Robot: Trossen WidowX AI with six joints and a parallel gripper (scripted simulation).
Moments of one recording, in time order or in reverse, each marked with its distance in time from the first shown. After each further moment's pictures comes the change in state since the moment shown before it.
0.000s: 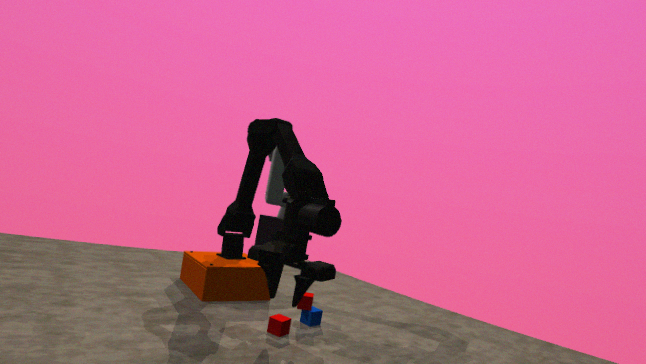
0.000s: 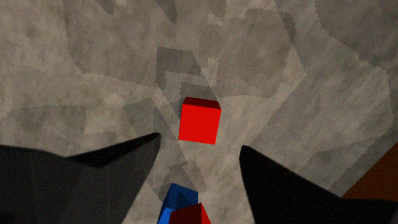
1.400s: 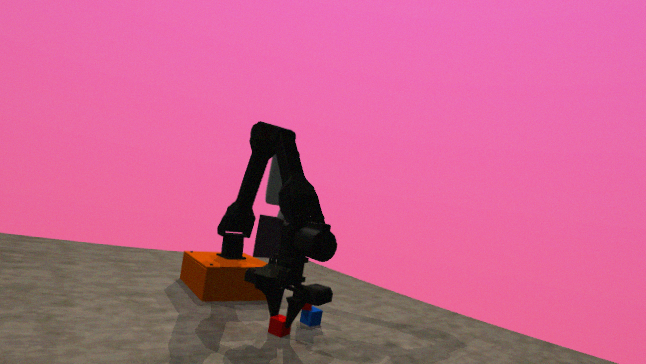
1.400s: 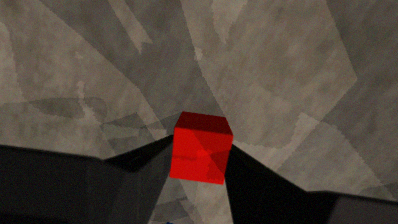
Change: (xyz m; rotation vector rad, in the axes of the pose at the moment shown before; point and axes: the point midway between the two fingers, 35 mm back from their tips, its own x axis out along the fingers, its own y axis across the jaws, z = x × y) arm 0.049 0.003 0.001 0.008 -0.006 0.013
